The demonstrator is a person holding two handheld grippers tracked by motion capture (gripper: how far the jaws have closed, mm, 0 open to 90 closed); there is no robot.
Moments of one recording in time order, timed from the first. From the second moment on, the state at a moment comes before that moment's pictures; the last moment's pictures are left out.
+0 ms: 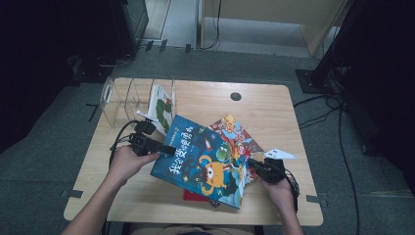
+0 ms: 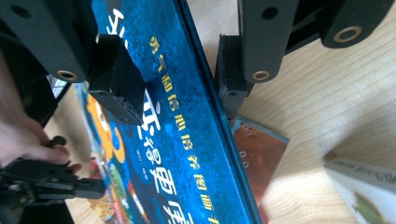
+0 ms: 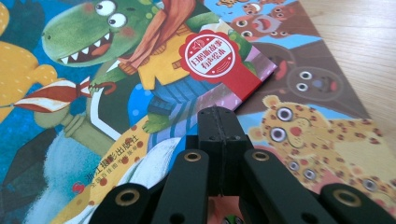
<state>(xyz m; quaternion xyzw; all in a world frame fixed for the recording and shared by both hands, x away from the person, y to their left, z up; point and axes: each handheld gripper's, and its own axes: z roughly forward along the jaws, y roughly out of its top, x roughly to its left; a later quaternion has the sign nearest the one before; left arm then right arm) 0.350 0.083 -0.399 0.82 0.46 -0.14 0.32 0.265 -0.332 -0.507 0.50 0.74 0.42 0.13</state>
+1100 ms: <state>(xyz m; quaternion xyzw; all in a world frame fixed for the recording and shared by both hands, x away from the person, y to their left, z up) 0.395 0.031 -0.261 0.89 0.38 -0.15 0.21 0.275 -0.286 -0.511 0.37 0.81 0.44 0.16</state>
